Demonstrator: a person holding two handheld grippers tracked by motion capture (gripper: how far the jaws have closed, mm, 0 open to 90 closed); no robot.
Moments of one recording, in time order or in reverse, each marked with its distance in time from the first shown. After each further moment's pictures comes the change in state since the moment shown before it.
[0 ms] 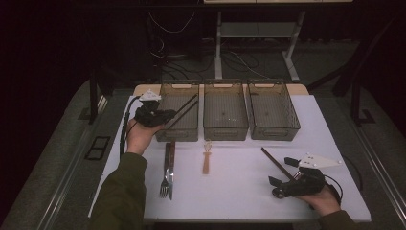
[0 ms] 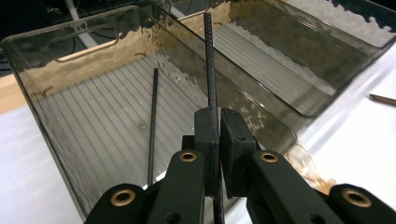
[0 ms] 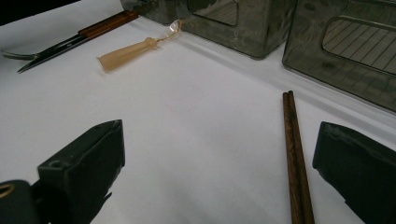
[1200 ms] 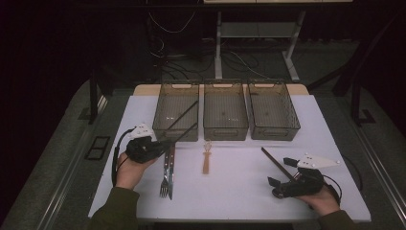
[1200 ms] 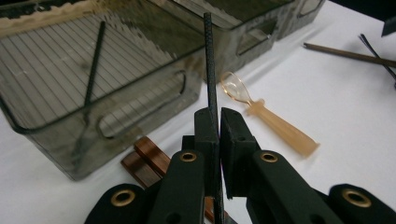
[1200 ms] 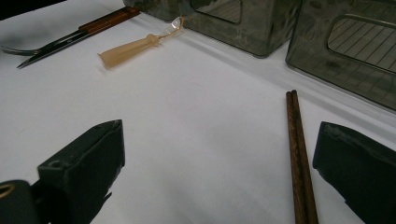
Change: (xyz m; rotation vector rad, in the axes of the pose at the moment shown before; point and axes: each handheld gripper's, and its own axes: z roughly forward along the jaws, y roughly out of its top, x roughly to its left) left arm -0.042 -0.079 -0.044 -0.031 -0.106 0.020; right arm 0.002 0.000 0.002 0.012 0.003 -0.008
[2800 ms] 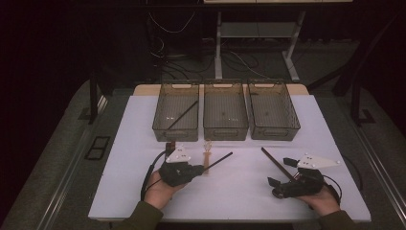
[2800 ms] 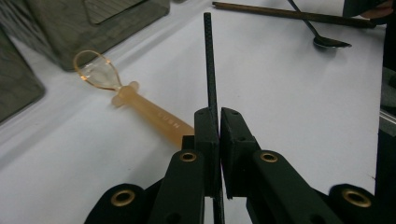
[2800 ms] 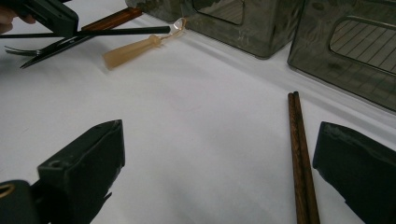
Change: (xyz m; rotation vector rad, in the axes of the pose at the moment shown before) left arm -0.089 -0.015 0.046 0.102 -0.170 0.110; right arm 0.000 0.000 0.000 -0.002 0.004 -0.005
